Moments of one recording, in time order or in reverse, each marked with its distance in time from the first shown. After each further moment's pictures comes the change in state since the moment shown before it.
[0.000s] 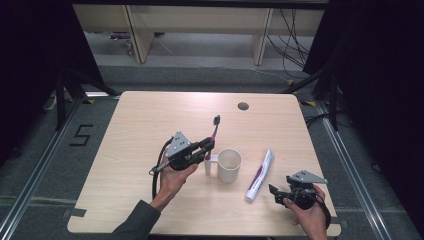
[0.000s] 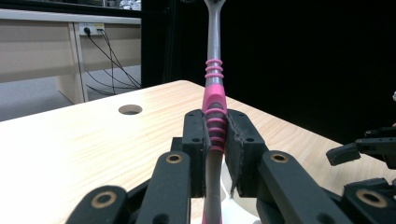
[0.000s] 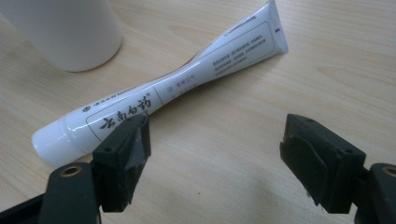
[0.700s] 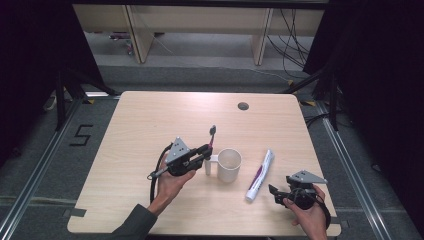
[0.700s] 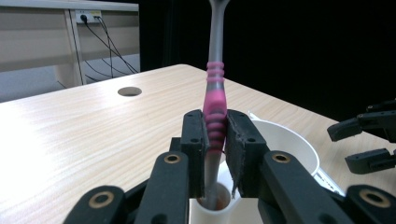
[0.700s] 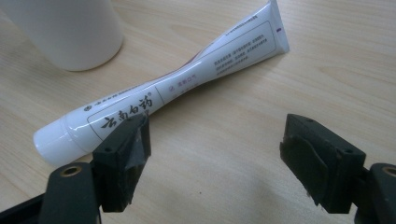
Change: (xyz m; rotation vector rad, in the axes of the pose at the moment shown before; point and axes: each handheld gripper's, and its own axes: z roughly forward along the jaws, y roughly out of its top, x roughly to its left) left arm 0.002 -0.018 -0.006 0.049 -0.004 0.007; right arm 0.002 0.000 0.000 0.005 -0.005 0.019
